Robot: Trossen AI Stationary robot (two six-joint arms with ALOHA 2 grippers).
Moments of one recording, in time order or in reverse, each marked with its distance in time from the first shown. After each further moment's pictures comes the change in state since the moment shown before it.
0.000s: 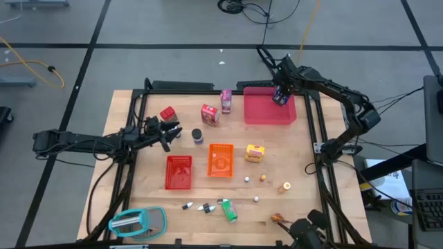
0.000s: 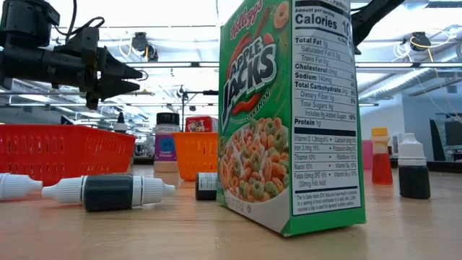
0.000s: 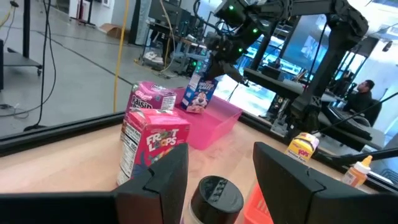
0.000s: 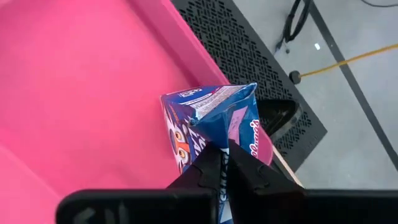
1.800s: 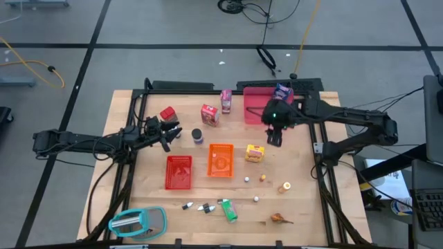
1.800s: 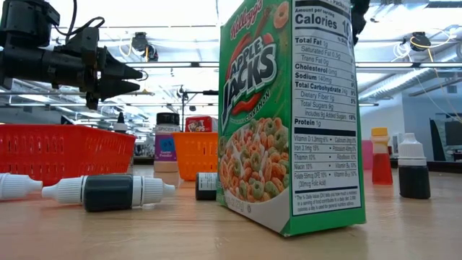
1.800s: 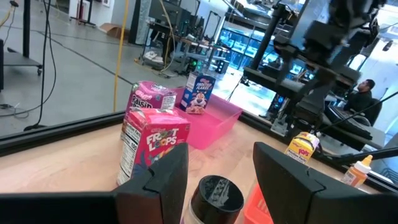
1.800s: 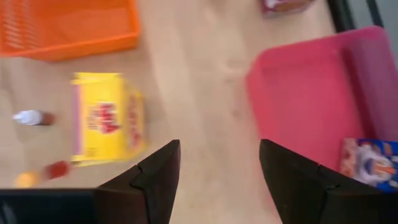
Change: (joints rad) left arm 0.000 0.001 0.000 -0.002 0.000 0.000; right arm 0.734 -0.288 0.000 -0.237 -0.087 0.333
